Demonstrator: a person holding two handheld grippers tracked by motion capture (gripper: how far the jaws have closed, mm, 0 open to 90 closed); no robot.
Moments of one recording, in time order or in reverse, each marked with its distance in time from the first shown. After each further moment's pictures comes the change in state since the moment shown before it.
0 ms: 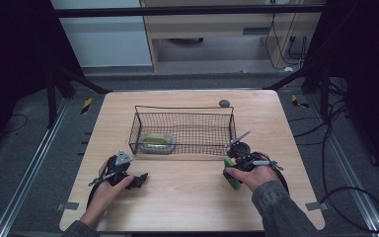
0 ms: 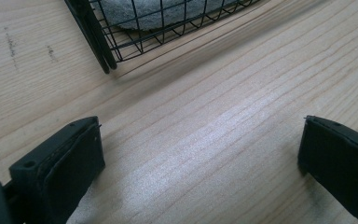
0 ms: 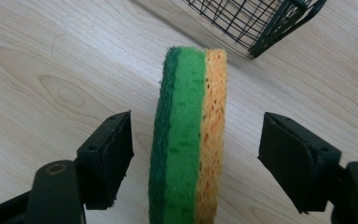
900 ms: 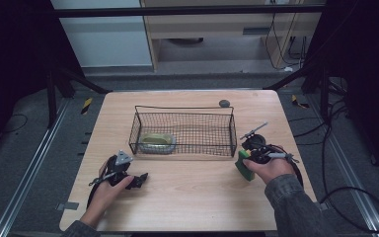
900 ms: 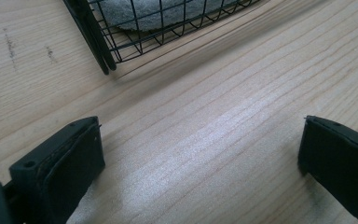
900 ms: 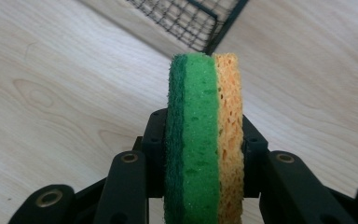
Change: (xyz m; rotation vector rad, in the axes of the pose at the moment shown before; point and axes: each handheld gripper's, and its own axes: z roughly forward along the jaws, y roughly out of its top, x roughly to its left) left arm 0.000 0.000 0.000 0.000 -0.002 0.003; right arm -0.042 -0.004 -0.019 -0.037 0.006 0.014
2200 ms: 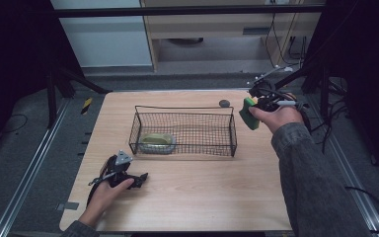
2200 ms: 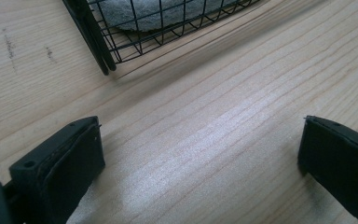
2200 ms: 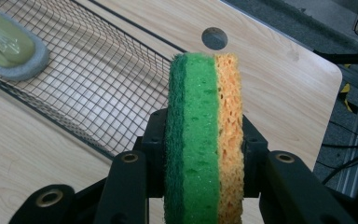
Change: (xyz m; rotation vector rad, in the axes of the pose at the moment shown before) left arm 0.000 0.000 0.000 -0.001 -0.003 0.000; right arm -0.049 0.100 -0.075 -0.197 -0.108 -0.012
